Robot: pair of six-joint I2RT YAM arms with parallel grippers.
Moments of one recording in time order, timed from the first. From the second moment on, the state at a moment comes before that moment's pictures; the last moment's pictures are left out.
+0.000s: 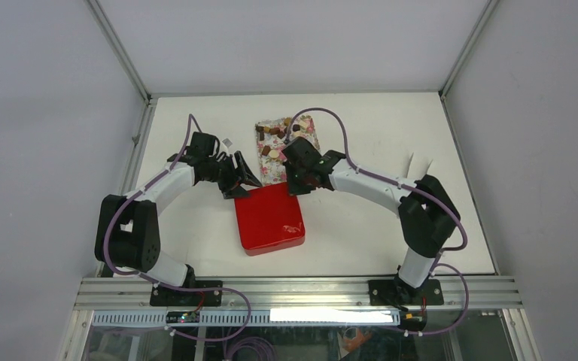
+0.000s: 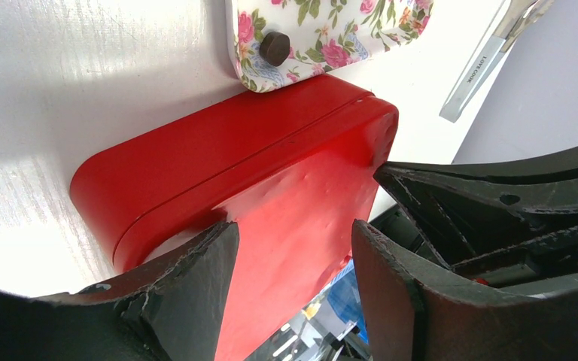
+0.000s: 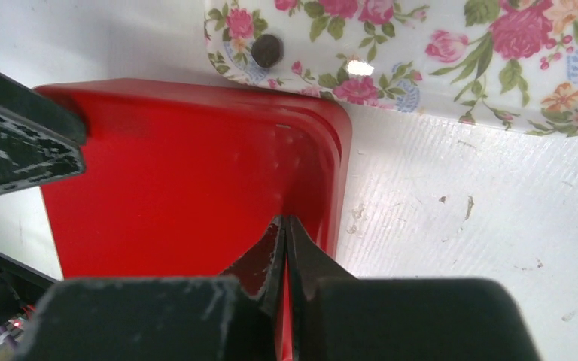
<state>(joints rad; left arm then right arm) -0.20 1.52 0.93 -0.46 0.61 -0.67 0.85 1.74 1.30 -0.56 0.05 0.57</state>
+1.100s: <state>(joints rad) -0.20 1.52 0.97 -0.52 0.58 -0.64 0.84 1.81 1.50 -0.63 0.09 0.51</state>
